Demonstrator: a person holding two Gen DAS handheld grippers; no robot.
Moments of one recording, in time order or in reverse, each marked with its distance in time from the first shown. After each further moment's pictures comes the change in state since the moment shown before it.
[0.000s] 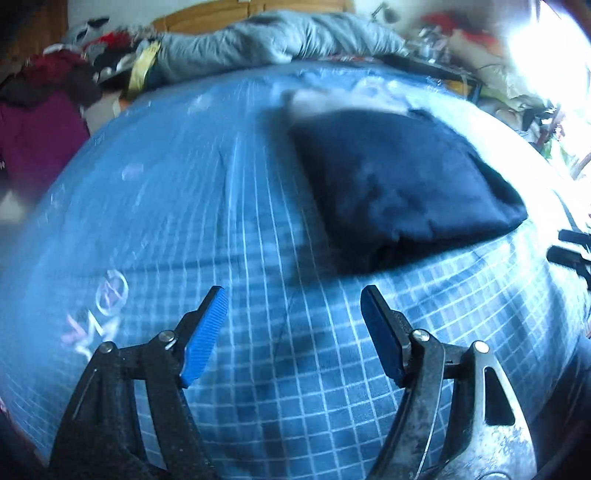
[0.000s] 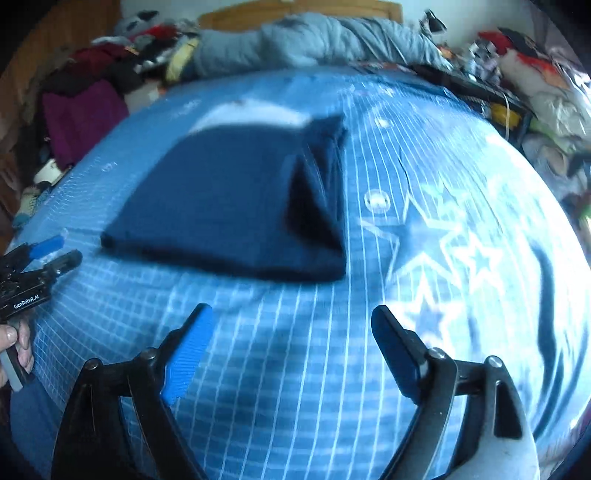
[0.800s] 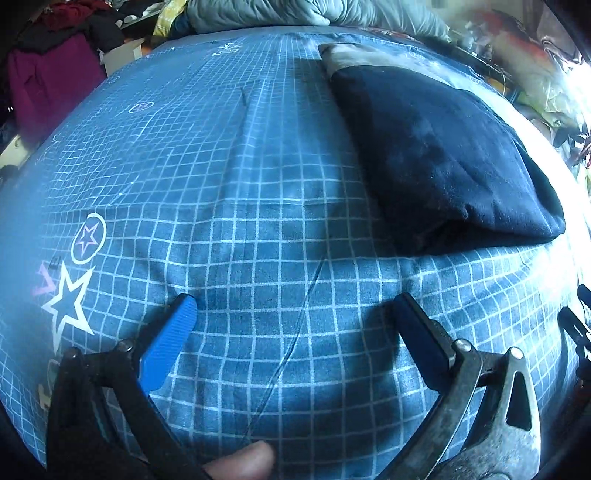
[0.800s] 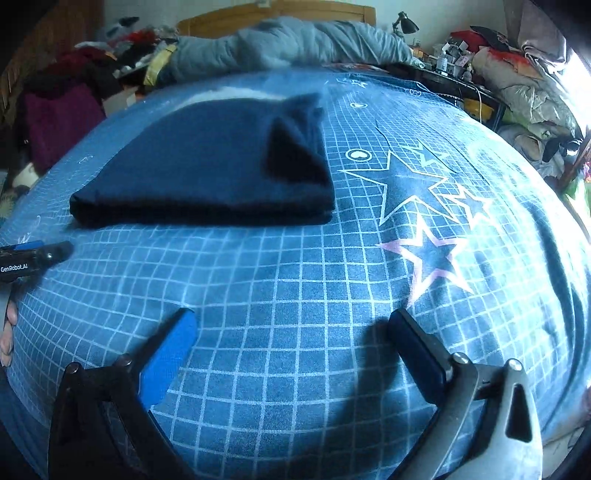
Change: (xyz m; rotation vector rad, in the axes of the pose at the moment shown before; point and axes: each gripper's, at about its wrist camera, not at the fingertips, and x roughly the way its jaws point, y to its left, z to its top) left arm 0.045 0.018 0.001 -0.138 0.118 0.024; right arm 0.006 0.014 -0.070 0.037 -0.079 -0.092
